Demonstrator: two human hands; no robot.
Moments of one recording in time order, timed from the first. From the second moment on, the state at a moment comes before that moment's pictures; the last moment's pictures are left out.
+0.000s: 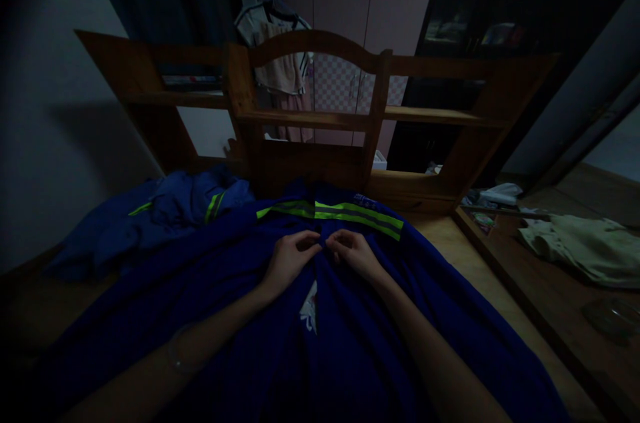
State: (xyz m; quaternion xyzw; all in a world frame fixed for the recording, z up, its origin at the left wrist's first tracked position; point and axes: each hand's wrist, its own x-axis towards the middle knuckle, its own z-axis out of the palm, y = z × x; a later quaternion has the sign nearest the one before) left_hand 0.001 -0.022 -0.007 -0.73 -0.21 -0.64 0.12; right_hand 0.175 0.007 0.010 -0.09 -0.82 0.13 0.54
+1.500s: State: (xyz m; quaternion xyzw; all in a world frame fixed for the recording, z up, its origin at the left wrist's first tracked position) left_hand 0.002 -0.023 -0.007 -0.73 -0.20 -0.64 0.13; right_hand 0.178 0.011 0.005 -0.10 -0.84 0.01 0.54
